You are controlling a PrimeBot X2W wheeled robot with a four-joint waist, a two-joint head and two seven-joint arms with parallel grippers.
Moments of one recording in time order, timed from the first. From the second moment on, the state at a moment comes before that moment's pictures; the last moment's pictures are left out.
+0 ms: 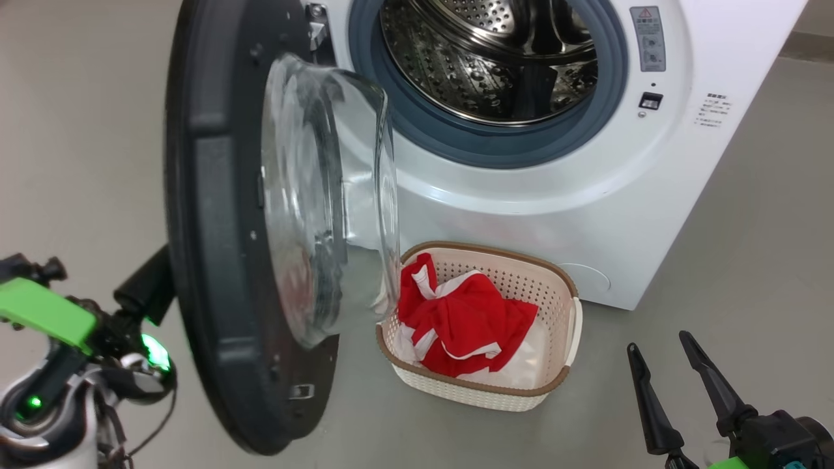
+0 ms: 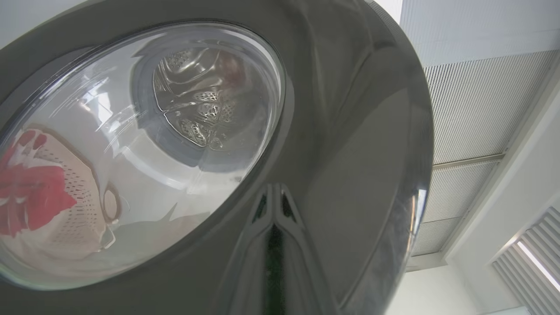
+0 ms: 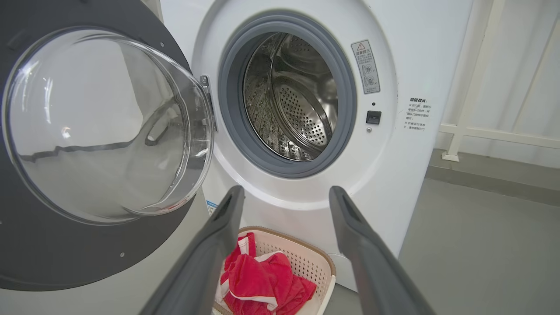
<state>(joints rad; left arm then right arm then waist) -0.43 0.03 0.32 0.17 -1.51 0.14 0.79 0.15 -0.04 -0.02 0.01 0.16 0.12 -0.26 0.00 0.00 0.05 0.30</state>
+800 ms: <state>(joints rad) -0.34 0.03 0.11 0.07 -1.62 0.14 0.60 0.13 -0.04 -0.02 0.01 0.18 0.12 -0.26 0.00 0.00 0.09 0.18</state>
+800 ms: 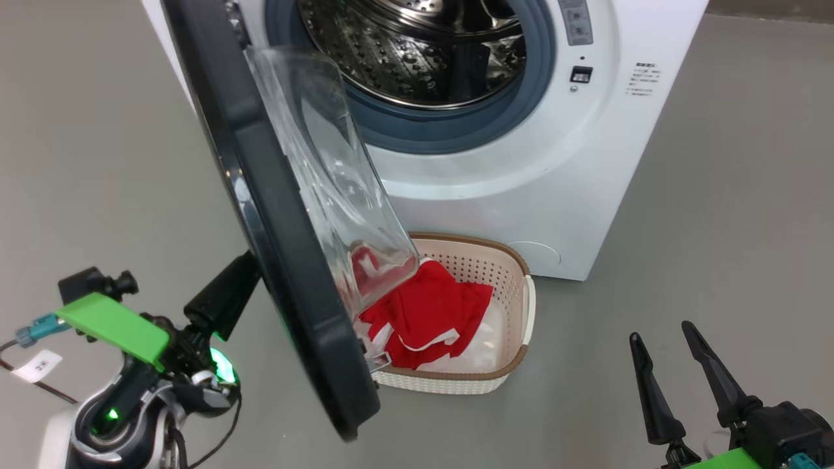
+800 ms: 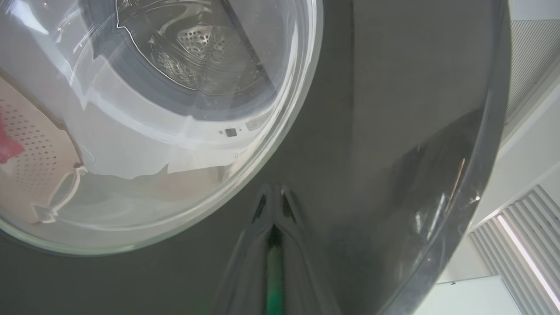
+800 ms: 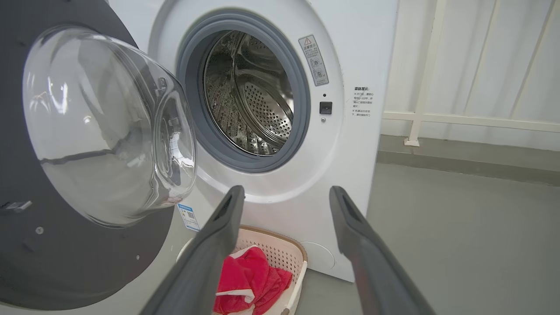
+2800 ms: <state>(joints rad) -0.84 0.03 -0.01 0.44 -1.72 -0.05 0.41 0.01 -0.04 0.01 0.00 0.20 0.12 -0.26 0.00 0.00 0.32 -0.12</state>
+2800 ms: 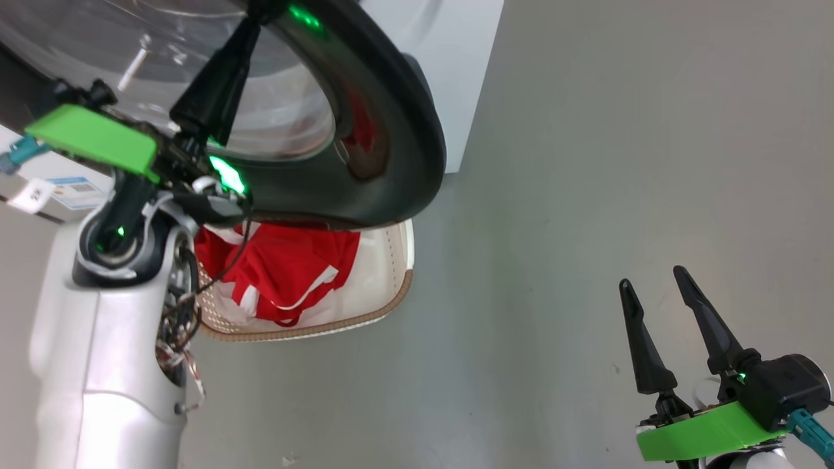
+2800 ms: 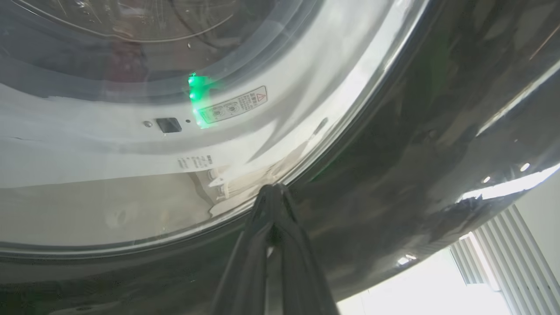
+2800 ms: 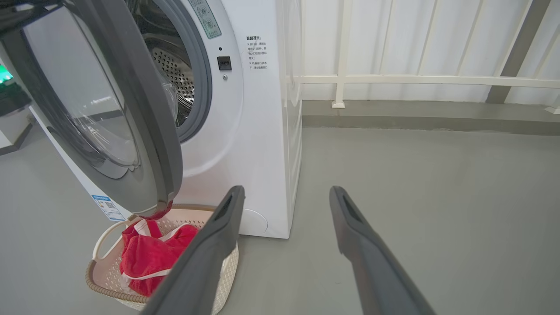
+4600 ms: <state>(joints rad) -0.81 0.03 0.01 0.45 -1.68 -0.12 0.30 -0.05 -0.04 0.02 0.01 0.20 0.12 -0.26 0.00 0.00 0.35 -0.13</state>
